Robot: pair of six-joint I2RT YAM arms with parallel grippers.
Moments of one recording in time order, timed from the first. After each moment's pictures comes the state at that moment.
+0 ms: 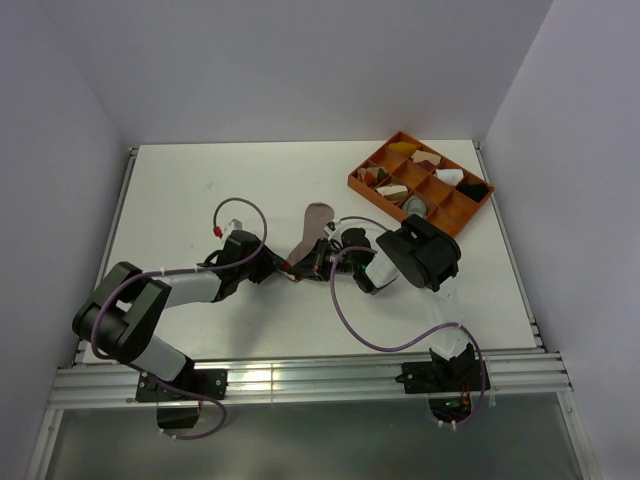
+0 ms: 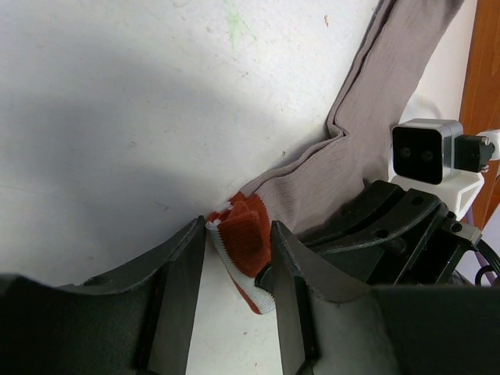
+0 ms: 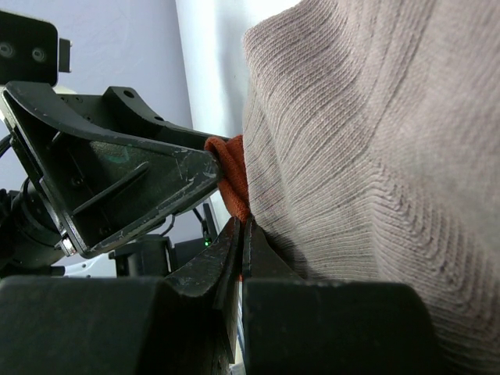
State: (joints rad) left arm -0.54 1.52 0.54 0.27 -0.04 -1.14; right arm 0.60 2.15 0.73 1.05 -0.65 1.26
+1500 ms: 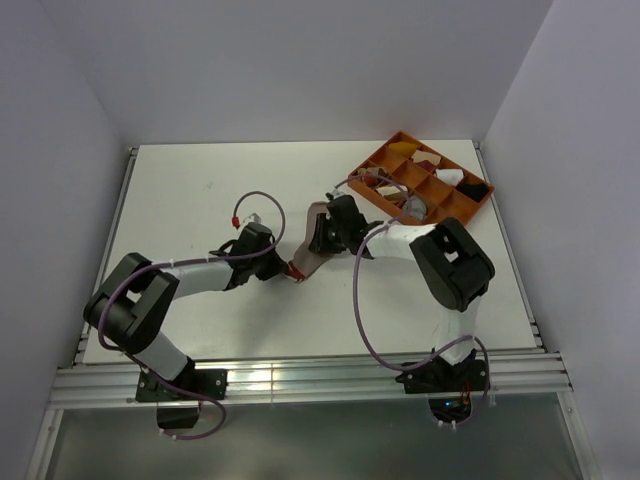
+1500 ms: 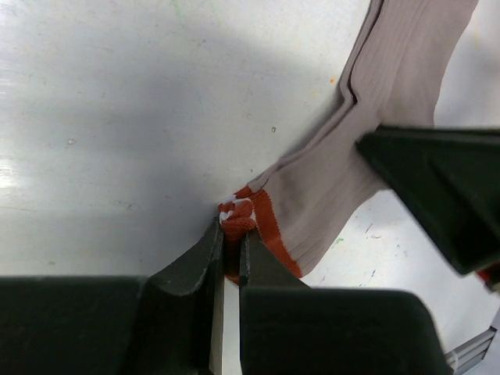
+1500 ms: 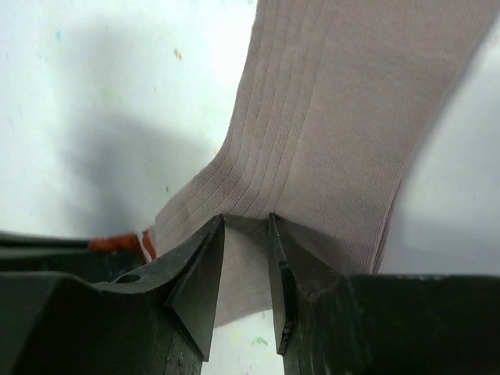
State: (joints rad) left arm -0.60 1.60 0.70 0.09 -0.04 -1.00; right arm 0.60 1.87 1.00 0.10 -0.12 0.60
